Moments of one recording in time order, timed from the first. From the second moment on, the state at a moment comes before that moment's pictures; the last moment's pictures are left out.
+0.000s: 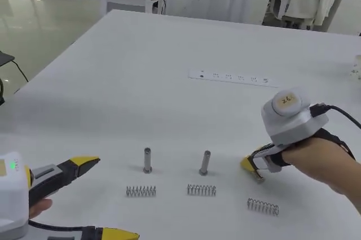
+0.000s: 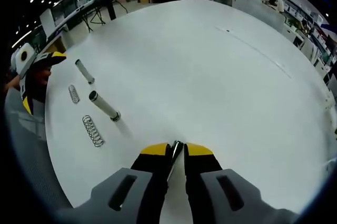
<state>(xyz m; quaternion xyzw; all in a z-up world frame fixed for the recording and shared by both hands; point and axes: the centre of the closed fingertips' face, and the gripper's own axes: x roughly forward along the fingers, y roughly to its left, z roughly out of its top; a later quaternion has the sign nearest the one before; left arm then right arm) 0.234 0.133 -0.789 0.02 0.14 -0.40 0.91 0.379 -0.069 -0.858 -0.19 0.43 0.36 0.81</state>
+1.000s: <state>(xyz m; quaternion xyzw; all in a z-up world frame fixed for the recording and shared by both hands) 0.233 0.131 -0.788 0.02 0.14 -0.40 0.91 0.379 -0.064 -0.847 -0.18 0.42 0.36 0.81</state>
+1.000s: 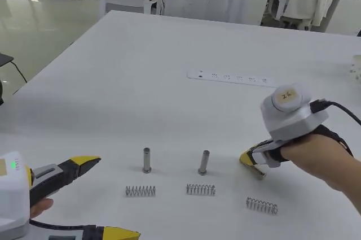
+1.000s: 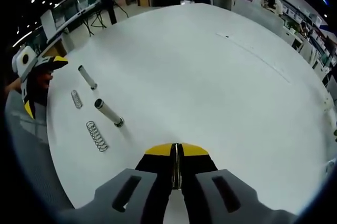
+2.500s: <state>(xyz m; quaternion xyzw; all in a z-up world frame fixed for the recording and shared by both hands) 0.234 0.130 -0.784 0.03 0.13 -0.40 0.91 0.369 -0.070 -0.825 -0.19 0.41 0.35 0.82</state>
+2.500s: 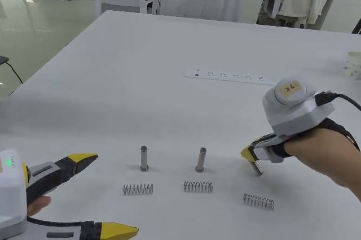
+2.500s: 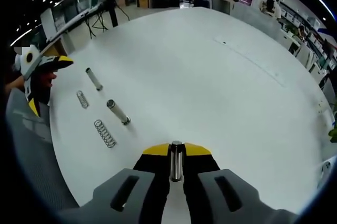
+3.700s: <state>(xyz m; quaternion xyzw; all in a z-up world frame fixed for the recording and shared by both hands) 0.231 0.128 -0.777 0.03 0.13 -0.41 0.90 0.353 -0.077 -0.812 -0.18 0.38 0.36 0.83</state>
